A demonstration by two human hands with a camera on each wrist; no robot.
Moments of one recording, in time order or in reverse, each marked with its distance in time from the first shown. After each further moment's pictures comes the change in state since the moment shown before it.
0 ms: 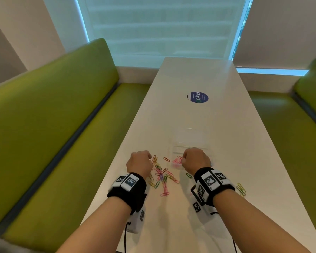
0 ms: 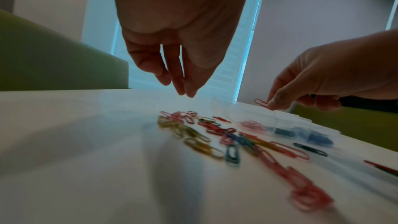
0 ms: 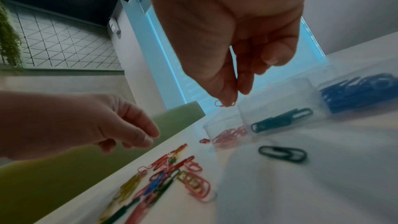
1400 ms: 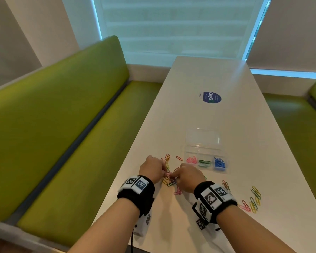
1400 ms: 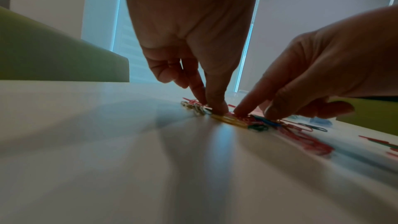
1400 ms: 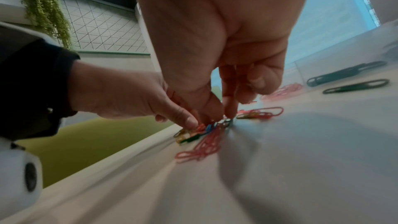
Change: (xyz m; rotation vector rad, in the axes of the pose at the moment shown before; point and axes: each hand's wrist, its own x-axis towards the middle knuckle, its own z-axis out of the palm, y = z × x) left_hand -0.012 -0.021 0.002 0.027 -0.213 0.133; right_hand -0.033 -0.038 0.036 -0.039 -0.315 -0.276
